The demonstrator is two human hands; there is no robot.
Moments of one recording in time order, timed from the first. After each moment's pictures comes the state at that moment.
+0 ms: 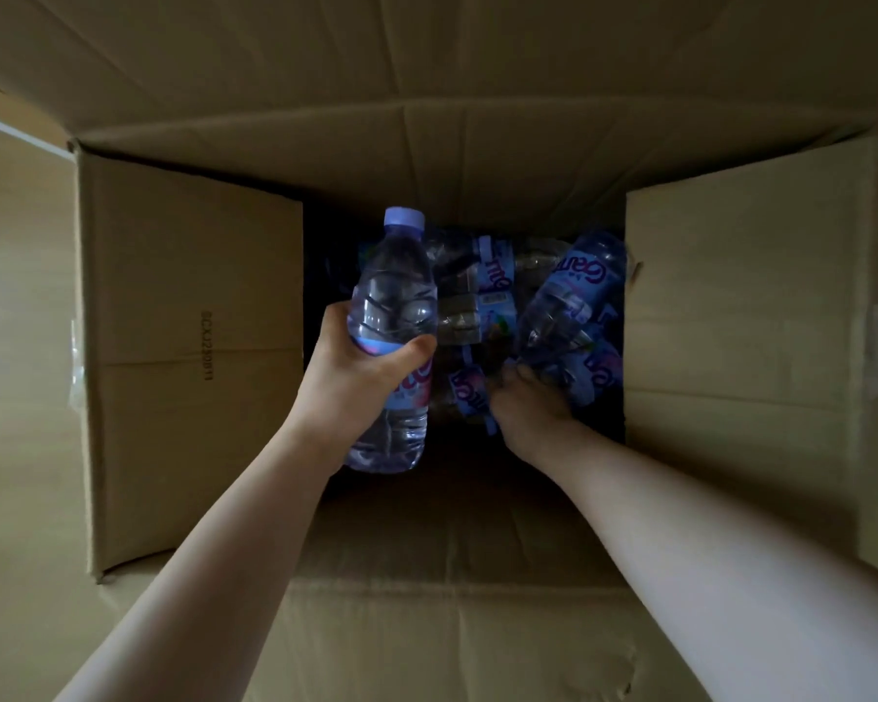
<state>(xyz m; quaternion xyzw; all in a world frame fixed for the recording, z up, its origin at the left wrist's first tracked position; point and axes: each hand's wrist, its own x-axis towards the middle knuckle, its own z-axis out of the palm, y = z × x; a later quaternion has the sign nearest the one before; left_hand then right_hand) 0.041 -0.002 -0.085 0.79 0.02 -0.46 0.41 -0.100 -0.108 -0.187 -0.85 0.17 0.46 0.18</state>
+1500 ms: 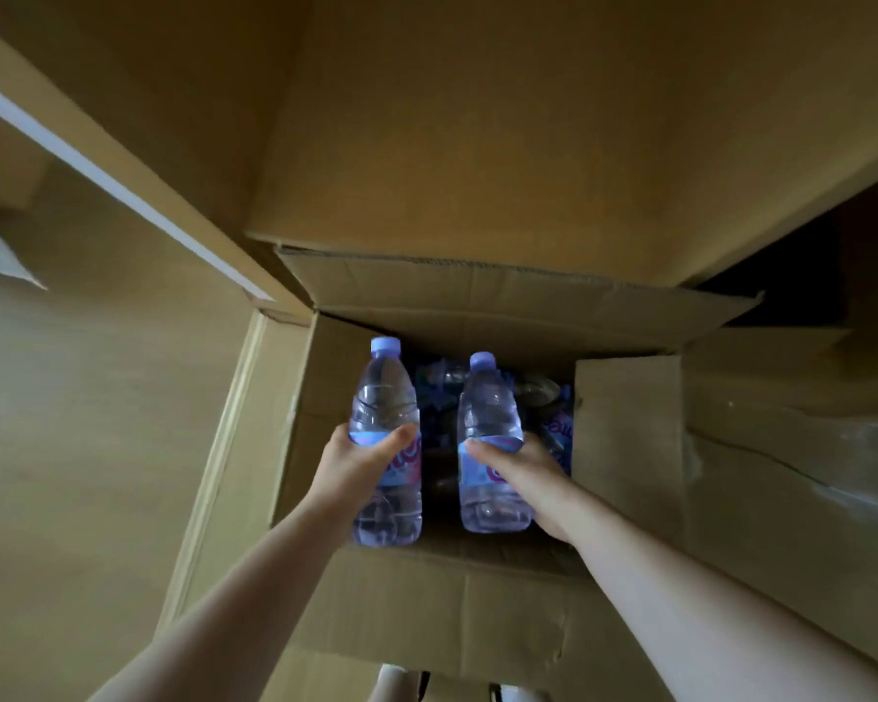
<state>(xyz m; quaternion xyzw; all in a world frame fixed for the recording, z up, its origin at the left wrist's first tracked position) 0.045 0.049 0.053 0.77 0.15 -0.41 0.46 -0.075 -0.107 0.018 -0.55 0.50 0.17 0.65</state>
